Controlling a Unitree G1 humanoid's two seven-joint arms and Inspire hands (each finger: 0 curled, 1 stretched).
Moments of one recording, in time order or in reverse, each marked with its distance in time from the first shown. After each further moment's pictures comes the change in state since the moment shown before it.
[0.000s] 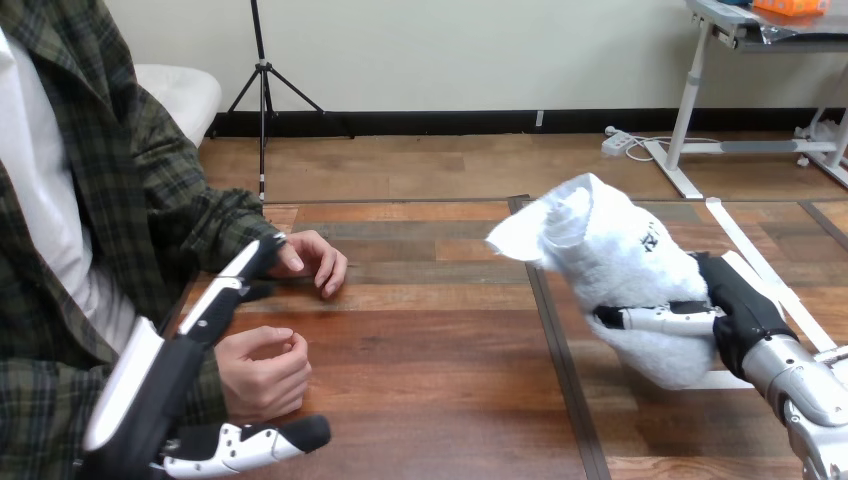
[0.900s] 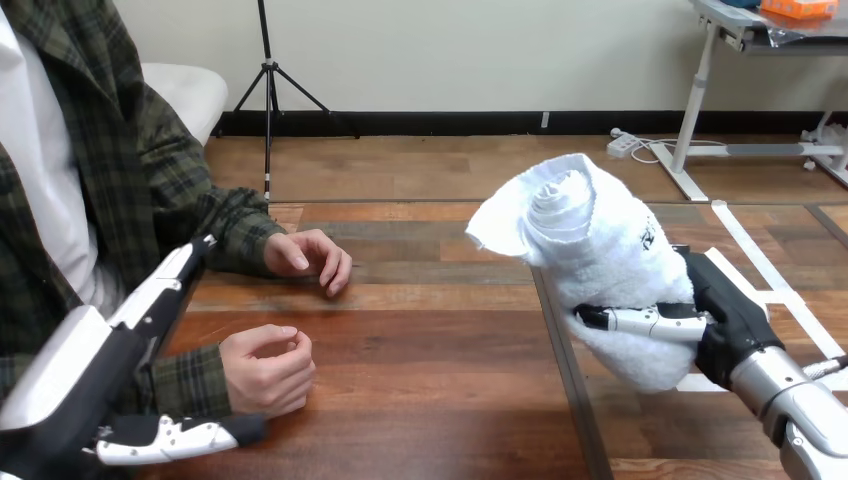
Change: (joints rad) left arm 0.003 0.241 0.093 0.003 0.230 0.126 0.130; right arm 0.183 0.045 -0.046 -0.328 0.161 0.018 0.145
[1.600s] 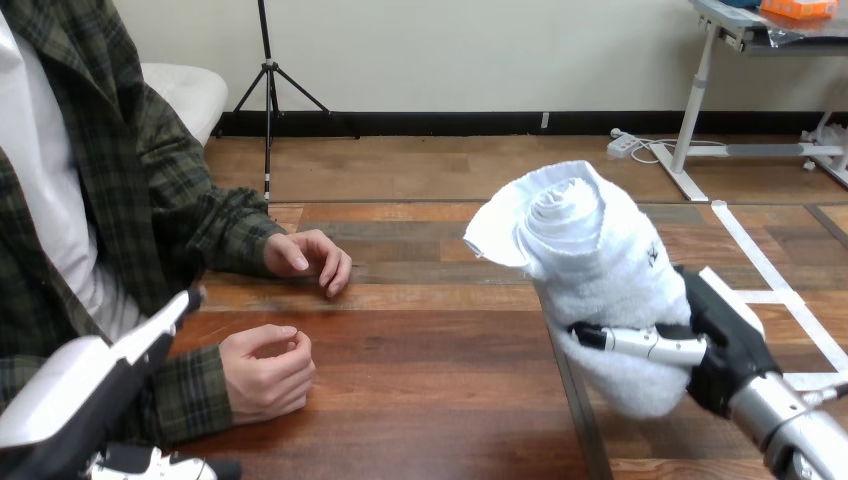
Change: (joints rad) left arm -0.005 0.095 -0.018 0.096 0.176 0.056 0.051; right arm 0.164 0.015 -0.001 -0.283 0.103 0.145 0.044
